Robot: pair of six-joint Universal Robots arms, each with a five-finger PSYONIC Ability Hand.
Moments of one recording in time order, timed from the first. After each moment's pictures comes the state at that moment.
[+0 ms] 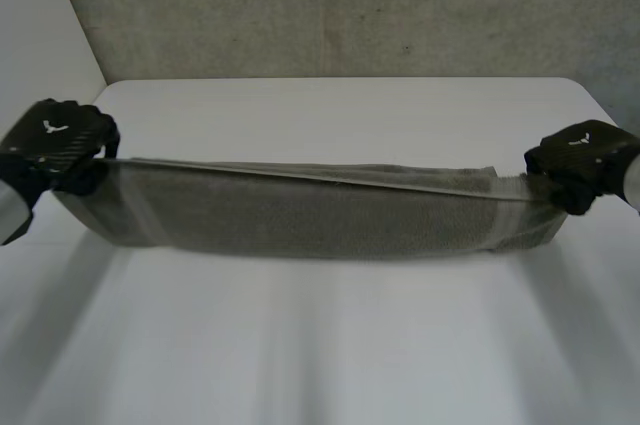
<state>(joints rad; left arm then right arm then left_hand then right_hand) 4.83 -1.68 -1.81 3.38 -0.97 3.57 1.61 -1.25 1.35 0.44 1.23 2.37 1.29 1.36 1.34 1.36 1.14 1.33 1.34 1.34 1.34 1.17</state>
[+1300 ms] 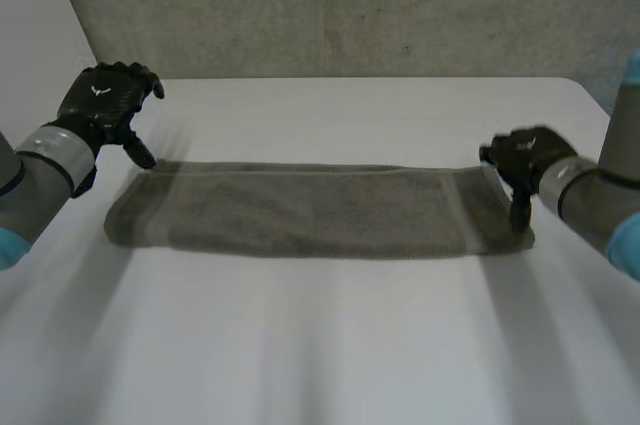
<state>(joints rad) 4.62 -2.01 -1.43 3.39 -1.25 3.37 1.83 -1.06 1.28 0.22 1.52 2.54 0.27 0.27 0.28 0.28 0.07 0.23 0.25 0.25 0.26 0.06</state>
